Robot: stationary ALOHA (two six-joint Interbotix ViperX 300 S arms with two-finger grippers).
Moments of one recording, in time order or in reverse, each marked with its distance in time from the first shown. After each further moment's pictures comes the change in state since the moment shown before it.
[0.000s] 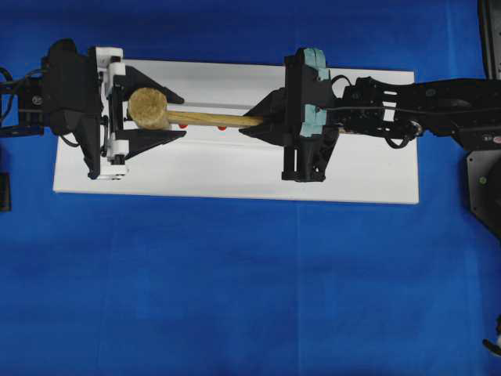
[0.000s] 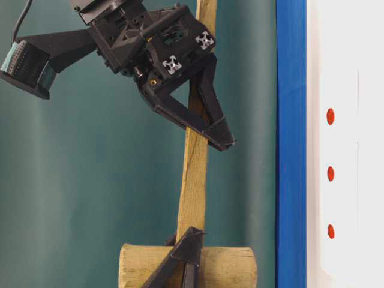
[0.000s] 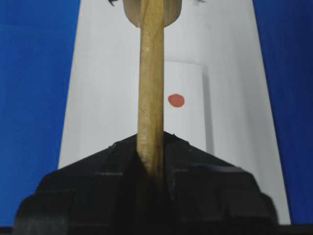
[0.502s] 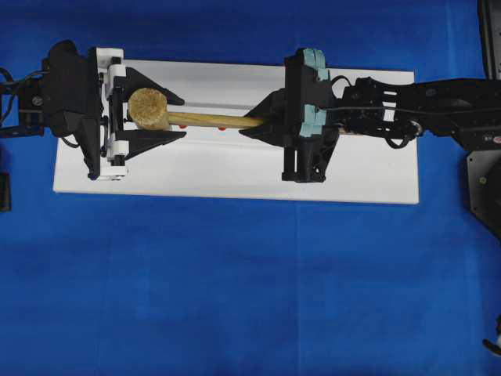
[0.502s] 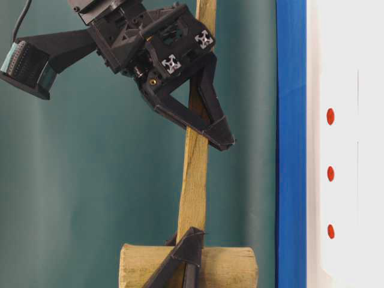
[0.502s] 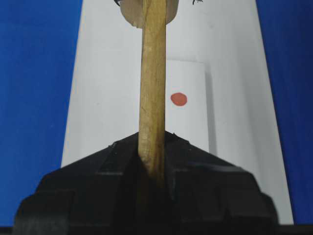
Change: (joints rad) left arm -0.002 0.000 0.000 0.000 0.000 0.008; right arm 0.000 0.000 -0.002 0.002 0.017 0.002
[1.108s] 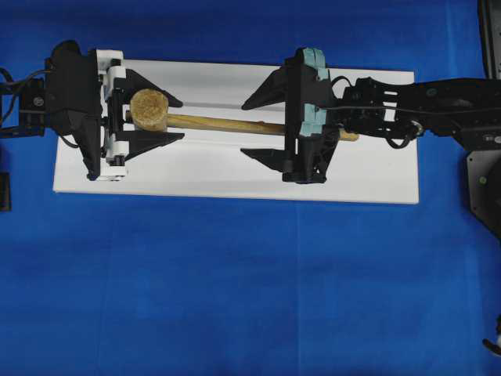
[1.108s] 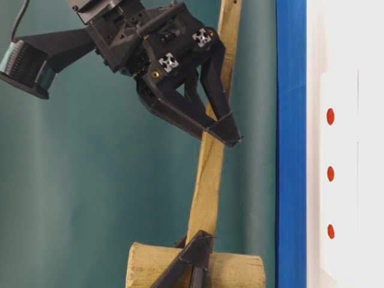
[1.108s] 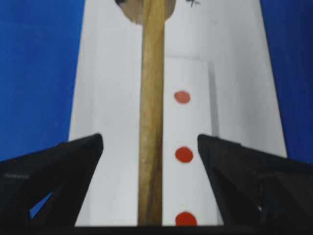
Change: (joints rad) left arm 0.000 0.000 0.000 0.000 0.026 -0.028; right arm 0.006 -0.011 -0.002 -0.002 0.012 0.011
